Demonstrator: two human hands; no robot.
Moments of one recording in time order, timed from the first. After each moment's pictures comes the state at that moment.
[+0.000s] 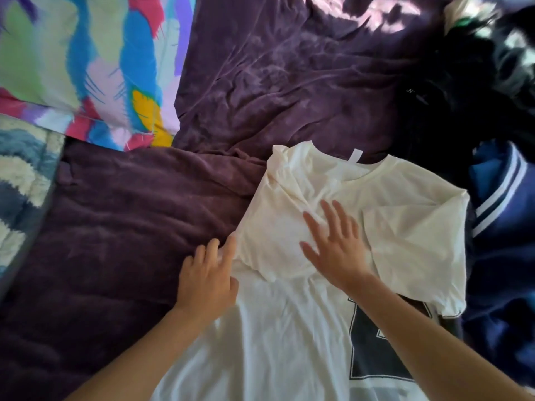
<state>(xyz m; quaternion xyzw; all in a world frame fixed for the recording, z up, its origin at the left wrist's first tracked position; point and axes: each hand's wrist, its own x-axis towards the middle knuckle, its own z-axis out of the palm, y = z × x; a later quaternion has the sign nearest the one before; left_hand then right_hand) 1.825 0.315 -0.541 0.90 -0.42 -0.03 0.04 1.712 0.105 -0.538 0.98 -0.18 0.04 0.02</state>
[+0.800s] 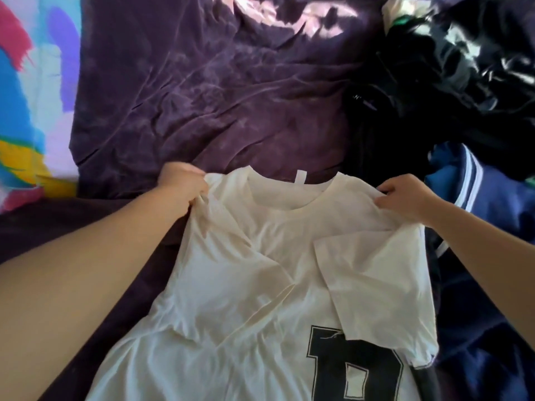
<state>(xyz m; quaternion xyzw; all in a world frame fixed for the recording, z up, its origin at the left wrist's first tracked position) 1.947 0.100 -0.517 0.86 -0.03 -0.31 0.41 1.694 -0.132 -0.501 0.82 -0.52 -0.12 -0.22</state>
